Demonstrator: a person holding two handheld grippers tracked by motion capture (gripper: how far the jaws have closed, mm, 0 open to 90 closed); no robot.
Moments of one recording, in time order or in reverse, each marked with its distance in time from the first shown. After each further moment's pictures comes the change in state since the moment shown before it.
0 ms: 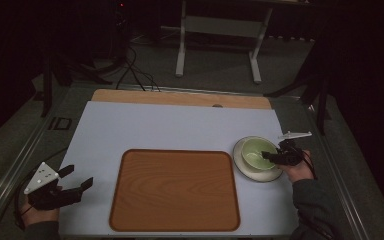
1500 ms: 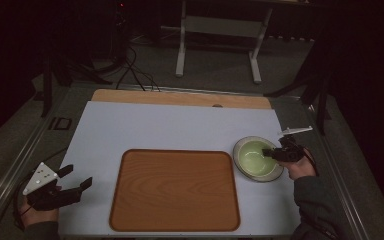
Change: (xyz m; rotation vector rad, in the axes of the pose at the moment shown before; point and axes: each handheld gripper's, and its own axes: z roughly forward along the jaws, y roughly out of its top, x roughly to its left) left arm 0.000 0.000 -0.002 -0.009 0.007 0.002; right arm 0.009 0.017 -0.015 0.037 0.077 0.010
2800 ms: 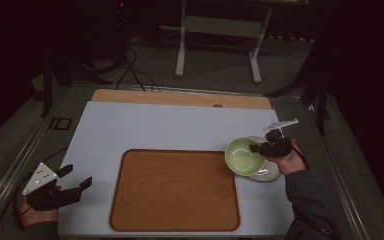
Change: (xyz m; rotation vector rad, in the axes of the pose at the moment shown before) left arm 0.000 0.000 0.000 -0.006 0.002 0.000; right arm 0.044 0.031 0.000 0.002 0.044 -0.142
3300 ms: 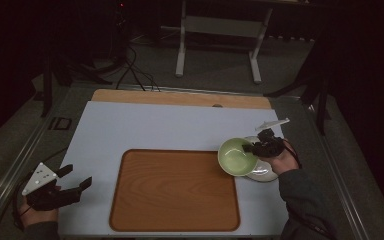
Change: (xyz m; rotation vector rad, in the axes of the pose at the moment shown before) left arm 0.000 0.000 -0.001 -0.002 0.001 0.000; right arm 0.016 0.010 0.011 0.002 0.023 -0.033
